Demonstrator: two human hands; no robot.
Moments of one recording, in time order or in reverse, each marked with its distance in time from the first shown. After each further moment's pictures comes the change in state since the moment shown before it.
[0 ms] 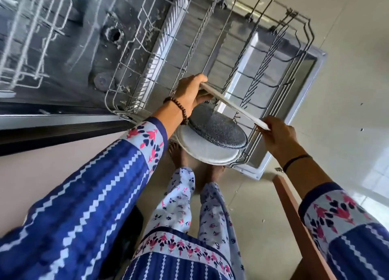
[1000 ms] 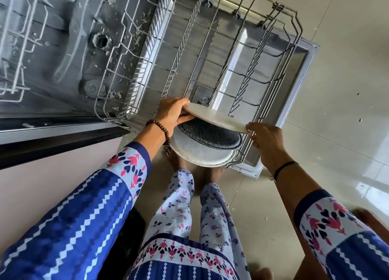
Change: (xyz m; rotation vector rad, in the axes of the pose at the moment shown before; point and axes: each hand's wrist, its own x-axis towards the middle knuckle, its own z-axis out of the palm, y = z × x) left_hand 0.015 -0.040 -0.027 0.128 0.085 -0.037; right_hand -0.005 0.020 -0.013 -0.360 -0.074 -0.156
